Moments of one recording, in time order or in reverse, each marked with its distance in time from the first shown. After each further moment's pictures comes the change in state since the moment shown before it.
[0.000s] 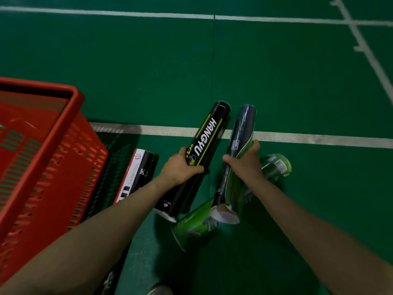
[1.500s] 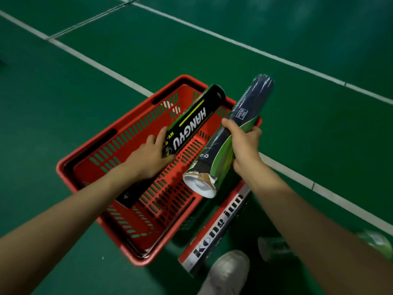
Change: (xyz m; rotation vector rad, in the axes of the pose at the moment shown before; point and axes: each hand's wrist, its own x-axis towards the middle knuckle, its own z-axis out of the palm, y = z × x) left_hand -0.223 -0.227 -0.281 0.198 0.336 -0.276; right_hand -0.195 -0.265 0.242 0.427 -0.338 -0.070
